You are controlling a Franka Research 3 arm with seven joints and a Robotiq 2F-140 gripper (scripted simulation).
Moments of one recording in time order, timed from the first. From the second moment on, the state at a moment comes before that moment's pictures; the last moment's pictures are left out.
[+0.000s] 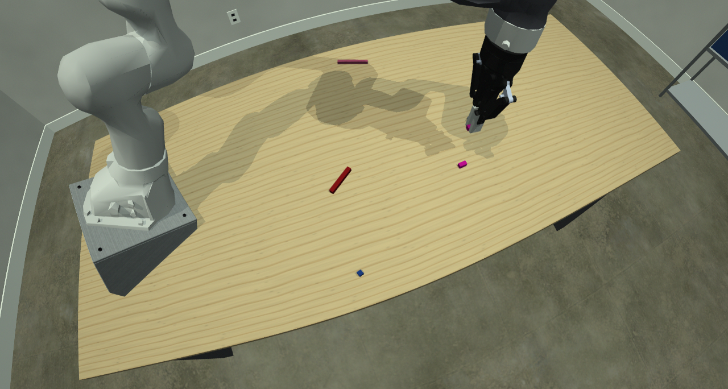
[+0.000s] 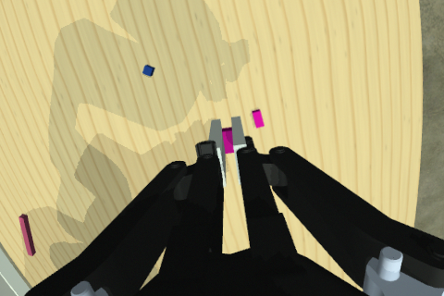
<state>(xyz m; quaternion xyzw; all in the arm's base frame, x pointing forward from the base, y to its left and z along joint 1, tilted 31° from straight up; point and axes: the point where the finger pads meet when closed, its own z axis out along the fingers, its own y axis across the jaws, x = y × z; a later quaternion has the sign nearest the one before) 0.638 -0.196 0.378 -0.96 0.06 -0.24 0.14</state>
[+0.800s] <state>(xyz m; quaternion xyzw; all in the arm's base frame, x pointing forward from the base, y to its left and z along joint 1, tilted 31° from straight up) 0.642 -0.220 0.373 -0.96 0.00 -0.25 0.10</state>
